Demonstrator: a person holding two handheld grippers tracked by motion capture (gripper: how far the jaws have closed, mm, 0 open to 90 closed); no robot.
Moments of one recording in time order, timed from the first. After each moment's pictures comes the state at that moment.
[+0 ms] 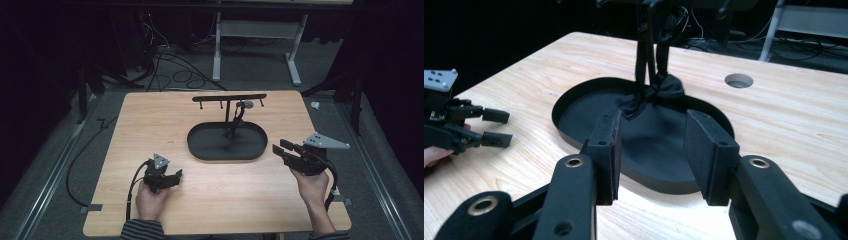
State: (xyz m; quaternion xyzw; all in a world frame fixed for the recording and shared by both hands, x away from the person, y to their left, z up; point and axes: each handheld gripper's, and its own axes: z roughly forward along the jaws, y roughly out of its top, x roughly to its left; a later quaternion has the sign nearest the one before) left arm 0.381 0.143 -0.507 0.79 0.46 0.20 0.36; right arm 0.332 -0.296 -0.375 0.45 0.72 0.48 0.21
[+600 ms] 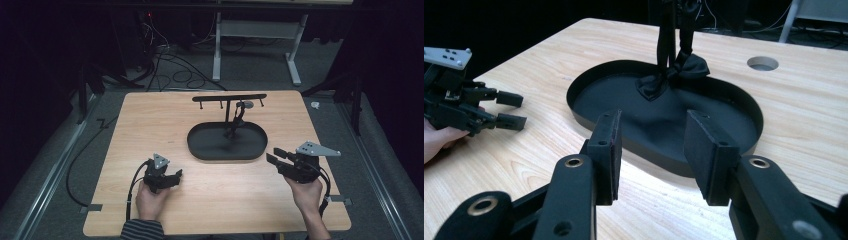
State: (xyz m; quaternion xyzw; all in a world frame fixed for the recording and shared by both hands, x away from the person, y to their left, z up) left arm 0.381 0.143 -0.507 0.79 0.46 0.20 0.36; right arm 0.323 -0.284 -0.395 0.44 0.73 0.48 0.19
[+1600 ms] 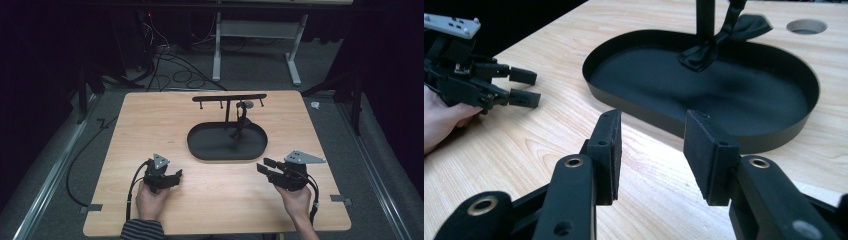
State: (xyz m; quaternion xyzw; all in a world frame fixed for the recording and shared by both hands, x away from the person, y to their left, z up) left arm 0.381 0.143 -0.507 0.79 0.46 0.20 0.36; right arm 0.321 -0.266 -0.429 0.44 0.74 0.48 0.15
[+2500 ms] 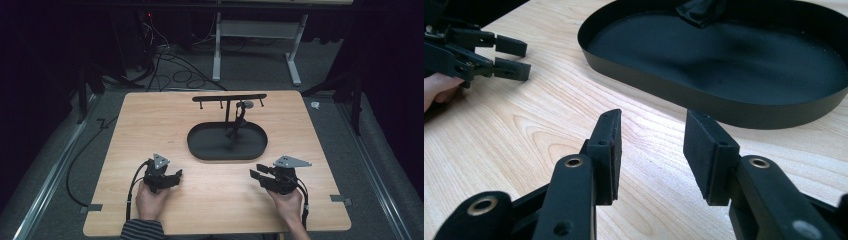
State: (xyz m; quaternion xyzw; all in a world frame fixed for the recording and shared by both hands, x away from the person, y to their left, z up) left arm 0.381 0.143 -0.507 0.79 0.46 0.20 0.36; right arm 0.326 -0.251 -0.460 0.45 0.76 0.46 0.14
